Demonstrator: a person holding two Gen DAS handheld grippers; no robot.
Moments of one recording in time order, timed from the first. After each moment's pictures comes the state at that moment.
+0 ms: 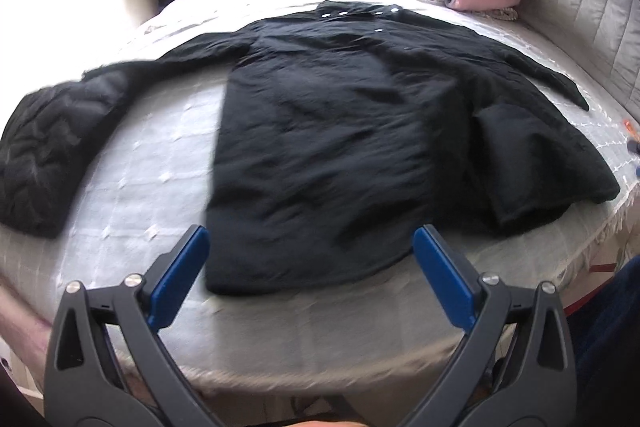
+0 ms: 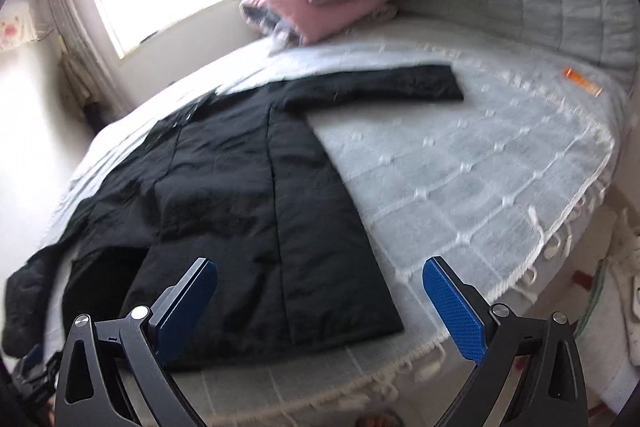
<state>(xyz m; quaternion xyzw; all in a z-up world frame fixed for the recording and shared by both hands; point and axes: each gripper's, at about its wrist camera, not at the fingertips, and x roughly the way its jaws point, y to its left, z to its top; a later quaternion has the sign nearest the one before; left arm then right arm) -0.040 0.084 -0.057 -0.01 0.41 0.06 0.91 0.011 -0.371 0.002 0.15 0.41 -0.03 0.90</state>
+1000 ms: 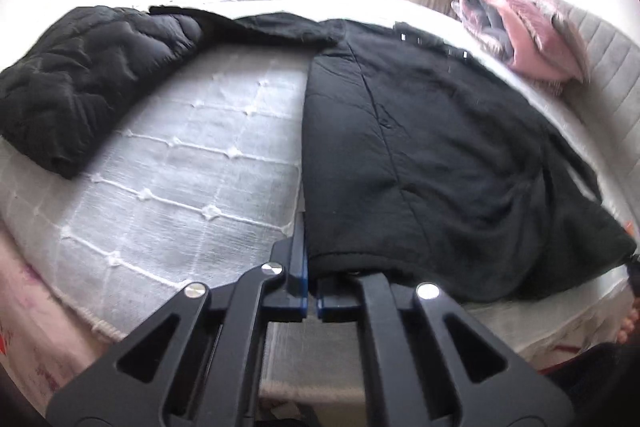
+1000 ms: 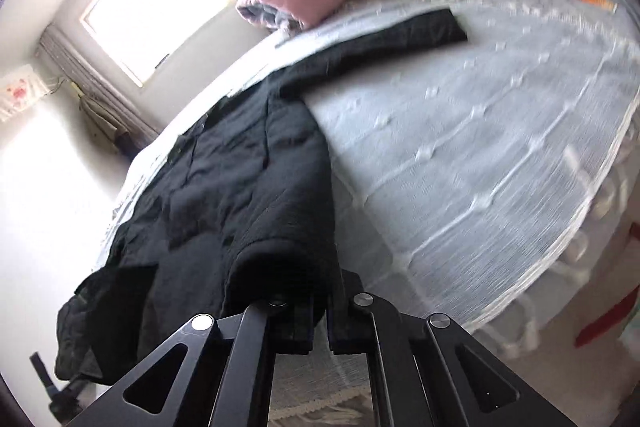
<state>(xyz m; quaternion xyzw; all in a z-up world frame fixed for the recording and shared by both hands) -0.053 0.157 -0.045 -0.15 0.39 0.13 0.90 0.007 -0.416 -0.036 0.26 0.39 0.02 0.88</state>
